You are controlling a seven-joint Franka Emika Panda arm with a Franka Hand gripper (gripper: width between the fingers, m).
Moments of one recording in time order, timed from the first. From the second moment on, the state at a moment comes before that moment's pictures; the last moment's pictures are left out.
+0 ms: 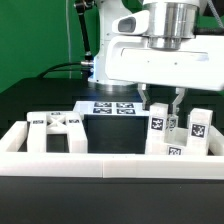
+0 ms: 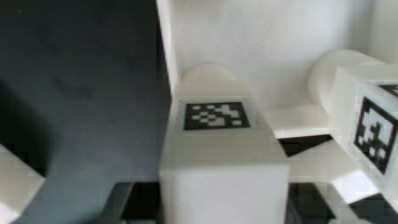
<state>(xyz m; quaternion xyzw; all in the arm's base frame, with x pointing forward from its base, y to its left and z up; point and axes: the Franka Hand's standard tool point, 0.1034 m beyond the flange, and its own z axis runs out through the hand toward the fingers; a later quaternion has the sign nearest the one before) 0.591 0.039 0.081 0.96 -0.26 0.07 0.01</state>
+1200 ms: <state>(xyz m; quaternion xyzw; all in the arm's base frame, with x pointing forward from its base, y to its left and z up) 0.589 0.043 0.103 0.96 -0.27 0.08 0.00</state>
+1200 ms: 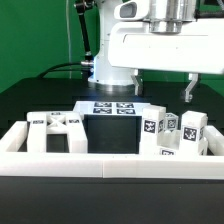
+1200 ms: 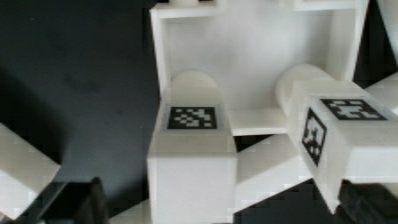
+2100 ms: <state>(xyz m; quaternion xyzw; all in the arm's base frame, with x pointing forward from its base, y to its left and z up) 0.569 0.032 0.086 0.96 -0.28 0.08 -0.01</state>
